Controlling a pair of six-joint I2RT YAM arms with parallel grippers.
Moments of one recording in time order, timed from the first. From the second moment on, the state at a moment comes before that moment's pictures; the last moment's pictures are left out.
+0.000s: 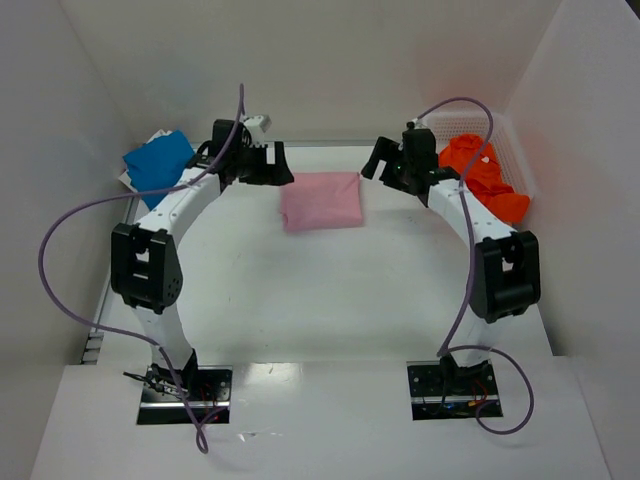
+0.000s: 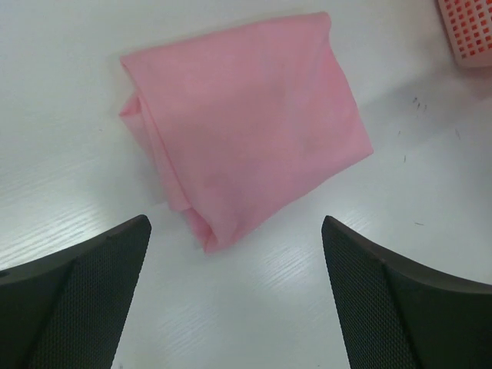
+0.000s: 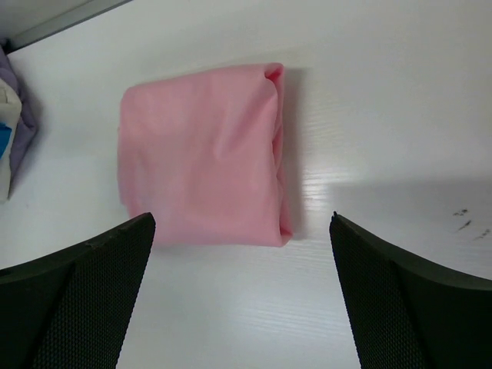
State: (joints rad) left arm -0.23 1.88 1.61 -0.39 0.38 -0.21; right arm 0.24 1.75 1.41 -0.27 -0.06 0.53
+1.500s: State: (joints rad) left arm -0.16 2.22 1.61 -0.18 0.44 -0.48; right arm 0.24 1.73 1.40 -0.24 -0.07 0.52
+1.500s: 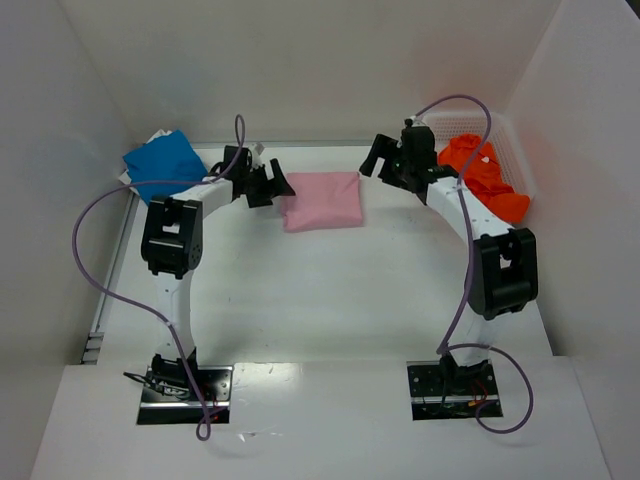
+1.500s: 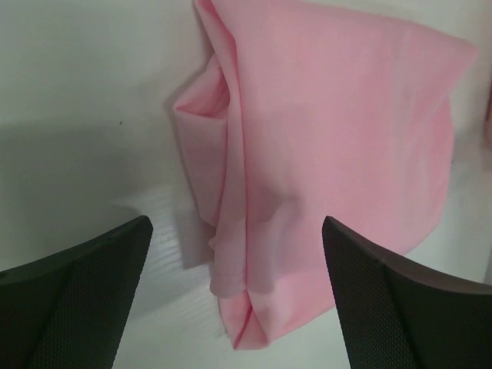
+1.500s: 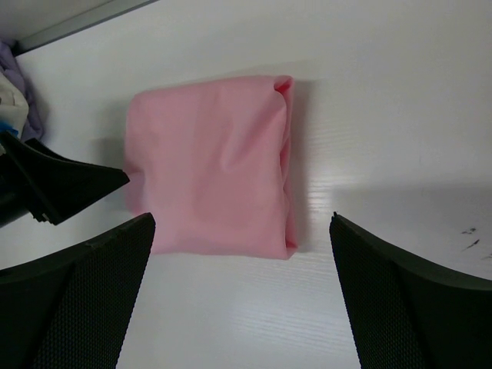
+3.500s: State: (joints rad) left arm -0.20 2.32 1.84 -0.26 0.21 -0.66; right arm 0.22 1.67 1.35 -0.32 -0.06 0.47
